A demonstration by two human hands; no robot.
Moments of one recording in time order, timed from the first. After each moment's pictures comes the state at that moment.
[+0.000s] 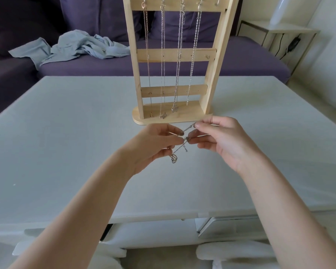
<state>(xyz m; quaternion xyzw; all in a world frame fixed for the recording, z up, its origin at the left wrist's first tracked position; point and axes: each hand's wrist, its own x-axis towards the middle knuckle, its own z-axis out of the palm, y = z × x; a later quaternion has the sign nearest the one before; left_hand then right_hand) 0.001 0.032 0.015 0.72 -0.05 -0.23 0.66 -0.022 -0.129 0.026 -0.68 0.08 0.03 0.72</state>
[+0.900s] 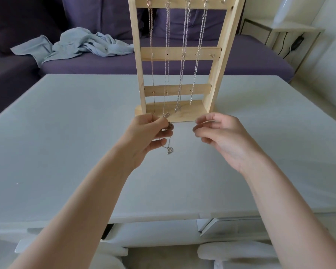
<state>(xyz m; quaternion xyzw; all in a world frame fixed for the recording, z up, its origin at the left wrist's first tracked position) 0.003 0.041 0.025 0.68 0.04 -0.13 0.72 -0.016 -0.126 0.020 -0.73 0.07 0.00 0.68</state>
